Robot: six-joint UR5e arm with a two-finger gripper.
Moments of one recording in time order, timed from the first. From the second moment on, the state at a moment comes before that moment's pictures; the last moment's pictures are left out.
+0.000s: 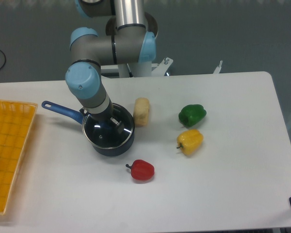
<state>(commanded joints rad) 2.16 -1.82 -1.78 -1.18 1.67 0.80</state>
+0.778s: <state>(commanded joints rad) 2.25 -1.81 -1.72 -1.19 1.66 0.85</state>
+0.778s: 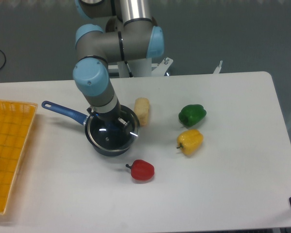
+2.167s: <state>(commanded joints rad) 2.41 -1.83 -1.63 -1.18 1.66 1.04</state>
